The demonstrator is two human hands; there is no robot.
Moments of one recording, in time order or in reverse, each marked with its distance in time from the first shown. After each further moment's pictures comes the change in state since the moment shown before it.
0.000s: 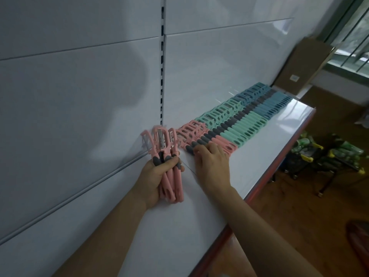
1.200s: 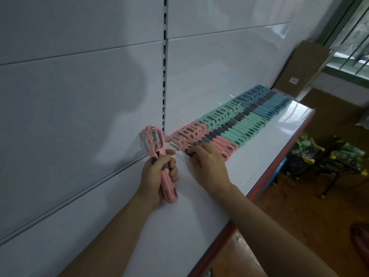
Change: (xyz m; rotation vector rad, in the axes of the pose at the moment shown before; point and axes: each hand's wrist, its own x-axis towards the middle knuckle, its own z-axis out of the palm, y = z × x) left_hand -0.004 -0.005 0.001 -0.165 -0.006 0.109; right_hand 0.000 -0.009 -0.014 0.188 0.000 -0.182
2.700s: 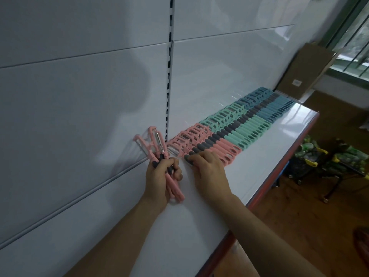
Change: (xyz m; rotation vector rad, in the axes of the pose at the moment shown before) left_hand 0.000 -0.003 0.005 0.069 0.077 0.091; right_hand -0.014 -0.008 0.007 -0.031 -0.001 -0.031
